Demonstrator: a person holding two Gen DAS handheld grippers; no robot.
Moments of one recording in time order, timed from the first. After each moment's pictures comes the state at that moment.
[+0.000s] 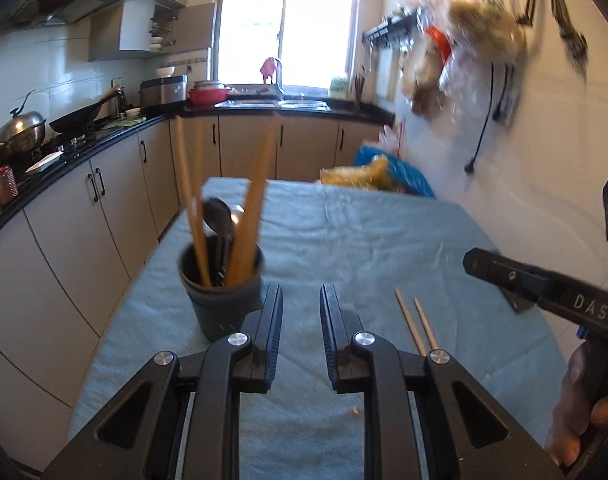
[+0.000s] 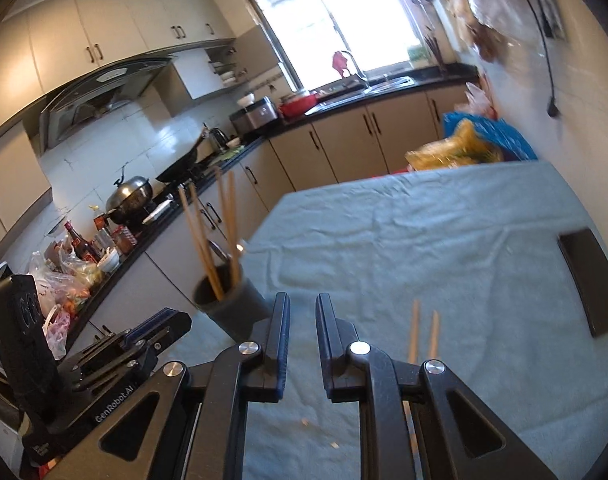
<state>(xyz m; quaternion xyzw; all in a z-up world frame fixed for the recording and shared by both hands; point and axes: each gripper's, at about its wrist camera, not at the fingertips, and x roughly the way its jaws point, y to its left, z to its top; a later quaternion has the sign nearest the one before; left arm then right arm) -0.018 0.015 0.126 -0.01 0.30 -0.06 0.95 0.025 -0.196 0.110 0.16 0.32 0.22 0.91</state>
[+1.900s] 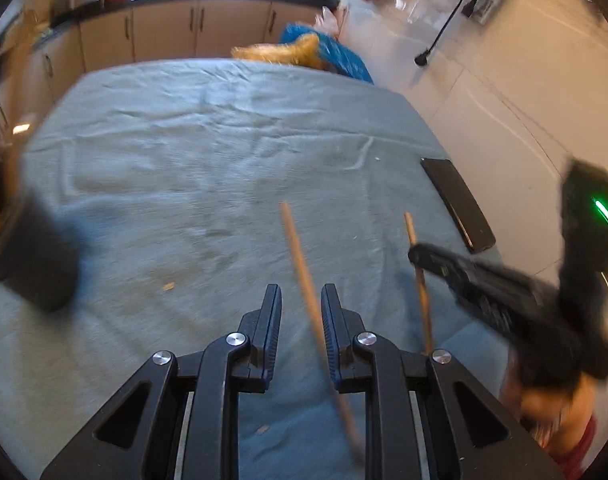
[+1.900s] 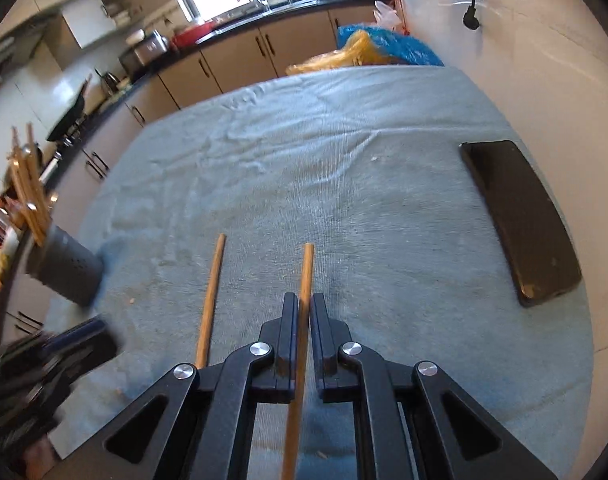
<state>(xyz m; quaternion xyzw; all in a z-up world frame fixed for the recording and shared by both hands) 0.078 -0.095 0.055 -0.04 0.51 -0.19 0.84 0.082 -0.290 0.023 0.13 0.47 0.08 0.87</state>
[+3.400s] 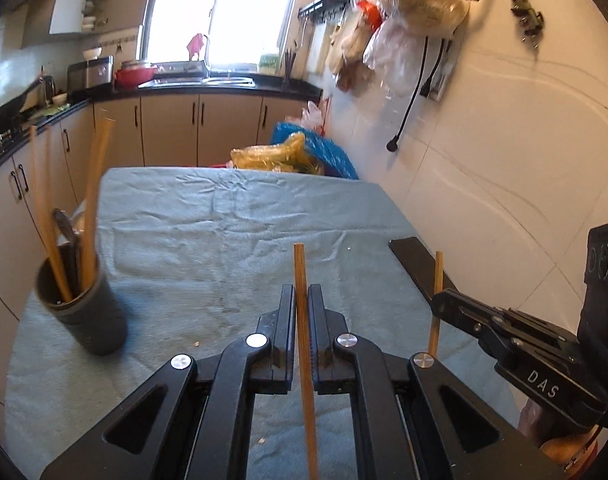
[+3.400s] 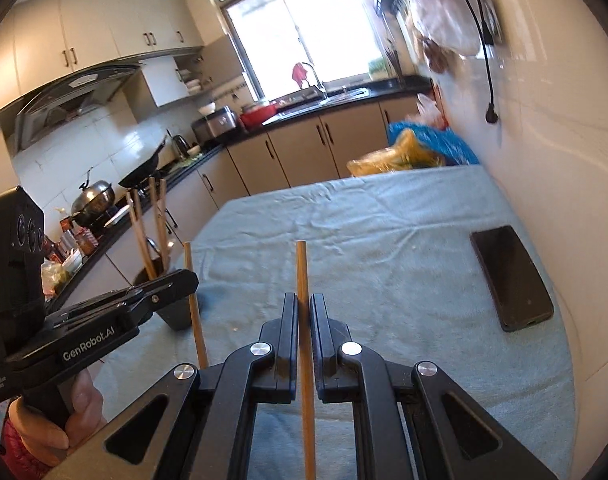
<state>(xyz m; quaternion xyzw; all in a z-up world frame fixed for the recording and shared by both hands) 0.004 -0.071 0.137 -0.04 0.33 -0.18 0.92 -0.004 -0.272 0.107 0.13 0.30 0.16 0.93</state>
